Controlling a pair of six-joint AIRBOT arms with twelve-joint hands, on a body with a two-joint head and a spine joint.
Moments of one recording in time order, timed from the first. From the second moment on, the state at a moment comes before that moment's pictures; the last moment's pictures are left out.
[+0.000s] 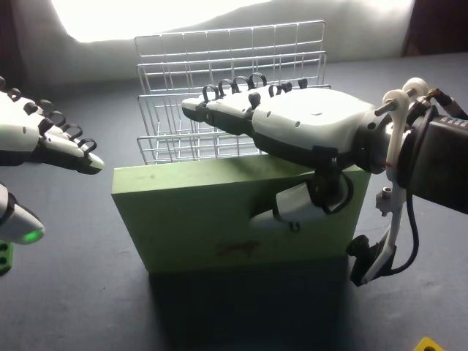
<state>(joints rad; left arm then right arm) 0.04 -0.67 1.01 3.00 -0.81 -1.66 -0.29 -1.17 0.94 0.67 0.29 -1.40</state>
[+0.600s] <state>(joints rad) 0.04 -0.67 1.01 3.00 -0.81 -1.66 -0.29 -1.17 0.94 0.67 0.29 -1.39</state>
